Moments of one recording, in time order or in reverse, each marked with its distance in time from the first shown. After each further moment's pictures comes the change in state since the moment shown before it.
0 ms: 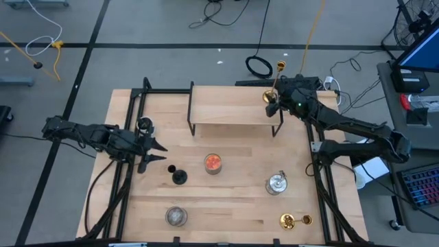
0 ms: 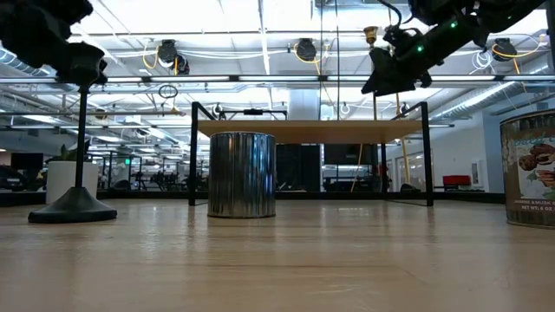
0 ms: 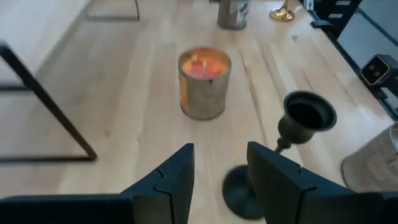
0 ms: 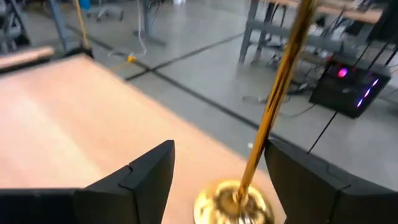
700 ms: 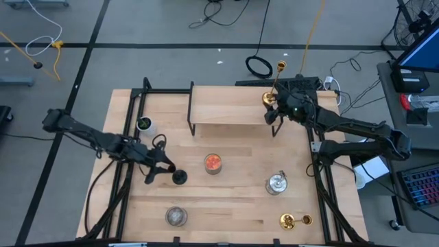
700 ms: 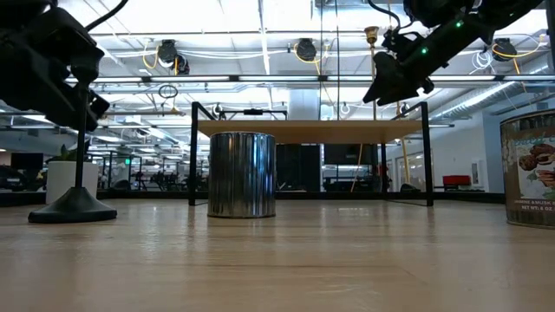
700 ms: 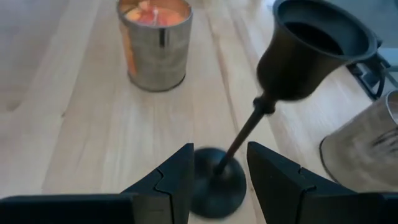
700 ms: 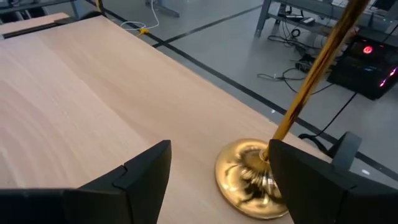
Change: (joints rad) left arm -0.107 0.175 -0.227 0.400 0.055 -0.089; right arm 0.070 0.000 0.000 -0.113 0.000 0.054
